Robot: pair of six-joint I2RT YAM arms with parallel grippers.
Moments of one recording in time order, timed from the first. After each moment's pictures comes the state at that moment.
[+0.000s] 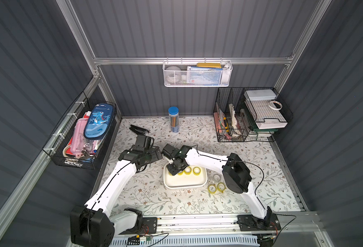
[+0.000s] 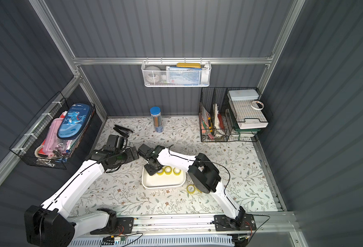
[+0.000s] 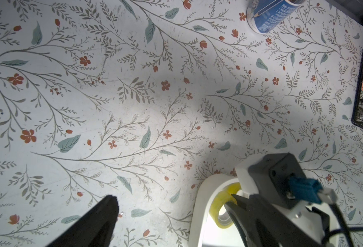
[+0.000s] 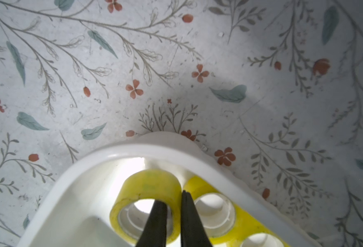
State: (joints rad) left arm -0.29 1.21 0.99 -0.78 -0.06 -0.54; right arm 1.00 2.26 1.87 -0.86 0.02 0.30
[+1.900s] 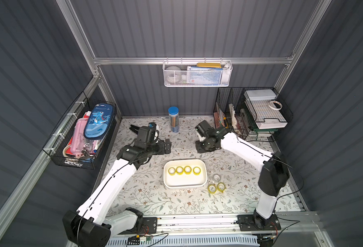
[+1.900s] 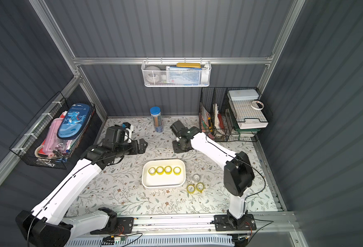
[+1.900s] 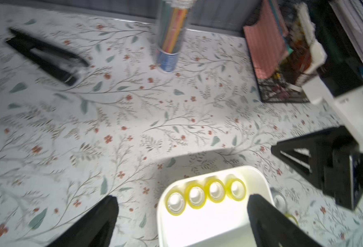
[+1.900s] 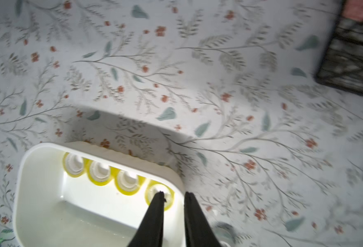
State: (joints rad) left arm -0.48 1.23 1.22 -0.74 0.02 -0.30; right arm 0.63 1.80 1.57 -0.91 0.04 0.42
